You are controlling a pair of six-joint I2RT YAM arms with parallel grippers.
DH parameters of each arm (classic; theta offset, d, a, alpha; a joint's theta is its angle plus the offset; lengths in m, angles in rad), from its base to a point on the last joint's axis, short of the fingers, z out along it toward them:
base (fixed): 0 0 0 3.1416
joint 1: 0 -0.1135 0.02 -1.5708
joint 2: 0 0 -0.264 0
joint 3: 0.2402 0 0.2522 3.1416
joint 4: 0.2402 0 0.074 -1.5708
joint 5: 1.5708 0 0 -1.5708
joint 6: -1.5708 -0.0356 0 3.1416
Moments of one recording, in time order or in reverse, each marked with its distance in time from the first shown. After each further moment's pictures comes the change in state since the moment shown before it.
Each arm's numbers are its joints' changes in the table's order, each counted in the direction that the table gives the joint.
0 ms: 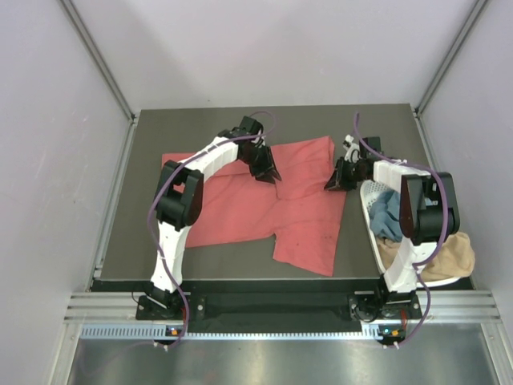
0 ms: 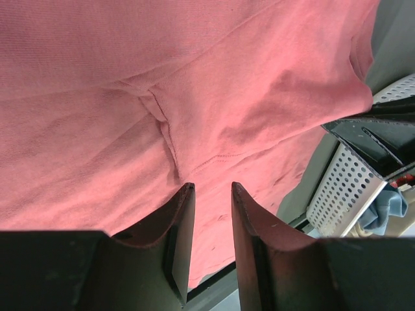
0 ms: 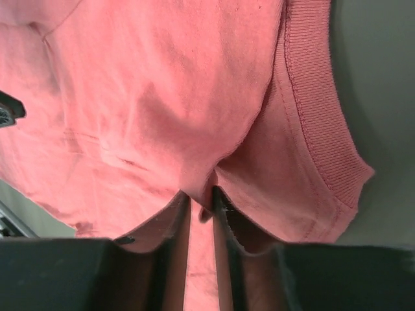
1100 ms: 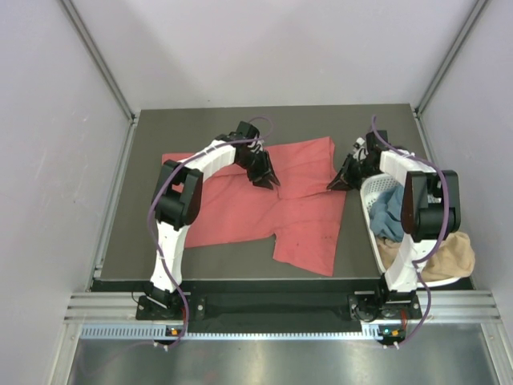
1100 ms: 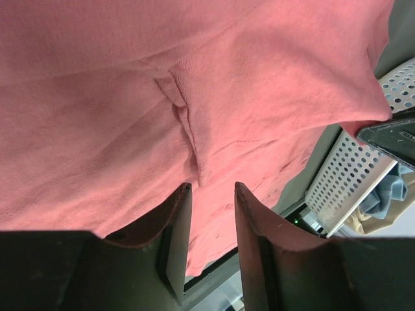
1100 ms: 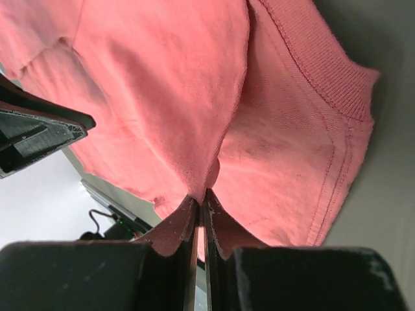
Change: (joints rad) left arm -0.022 0.004 -0.066 -0.027 0.074 -0.013; right arm 0.061 -0.024 0.138 0.311 -0.076 -0.245
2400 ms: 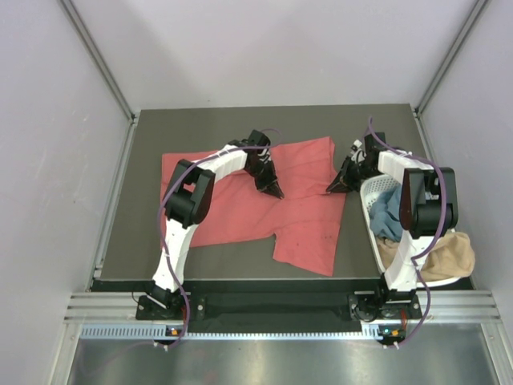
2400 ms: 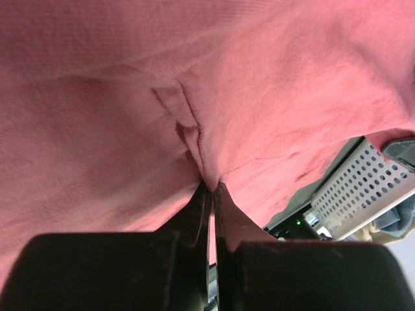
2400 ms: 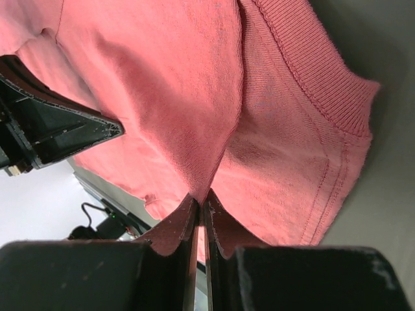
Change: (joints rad) left arm 0.062 -0.092 0.029 0.034 -0.001 0.066; right arm 0.000 -0.043 0.005 -0.001 -0.019 0.046
